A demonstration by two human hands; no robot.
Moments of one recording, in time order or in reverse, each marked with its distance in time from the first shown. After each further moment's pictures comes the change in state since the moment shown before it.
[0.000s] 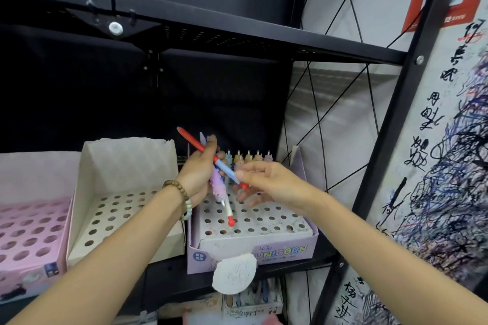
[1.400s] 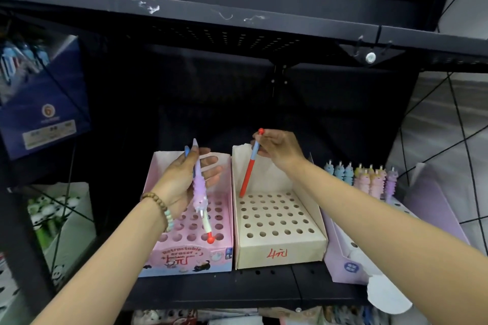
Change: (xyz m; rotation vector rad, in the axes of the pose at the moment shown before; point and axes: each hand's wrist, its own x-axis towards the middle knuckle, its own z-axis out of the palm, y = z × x) left_hand -0.048 0.103 -0.237 -0.013 0.242 0.110; right_hand 0.158 -0.064 0.185 0.143 0.257 -0.300
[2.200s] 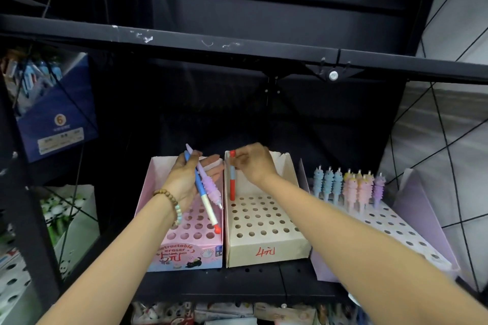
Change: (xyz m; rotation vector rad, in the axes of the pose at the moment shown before) left_hand -0.001 -0.003 0.019 0.053 0.121 0.032; right_hand -0.012 0.008 0.025 -0.481 -0.108 -0.069
